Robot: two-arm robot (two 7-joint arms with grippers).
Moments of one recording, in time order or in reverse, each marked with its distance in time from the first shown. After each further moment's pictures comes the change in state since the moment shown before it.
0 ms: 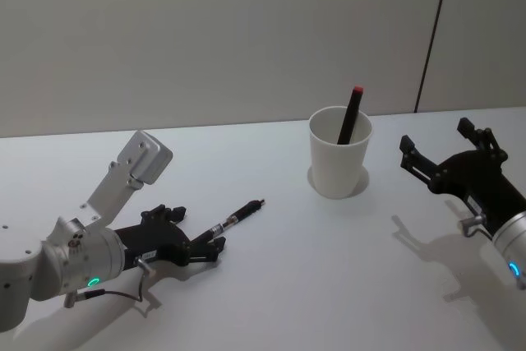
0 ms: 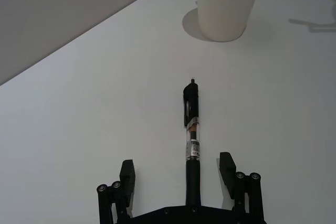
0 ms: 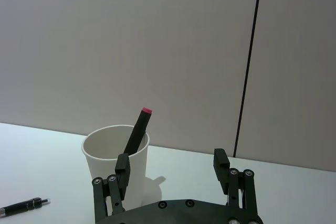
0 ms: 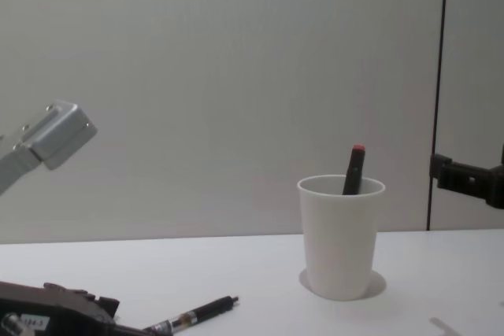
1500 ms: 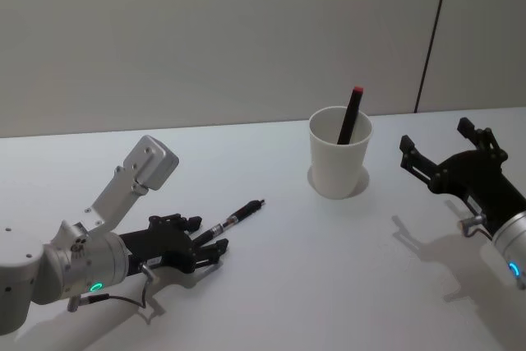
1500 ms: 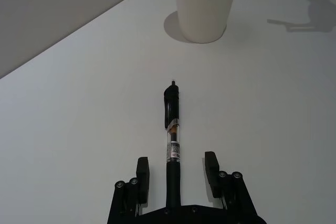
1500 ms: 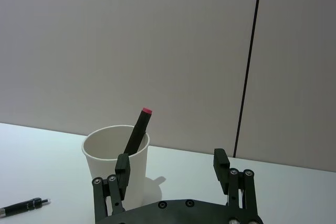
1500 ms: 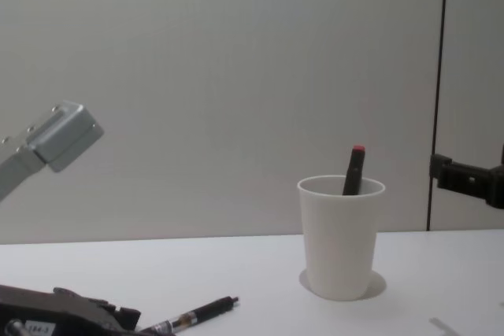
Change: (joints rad) left arm 0.005 0.006 0.009 -0.010 0.004 -0.012 -0.042; right arm 0.000 0.000 0.000 0.000 0.000 0.000 0.000
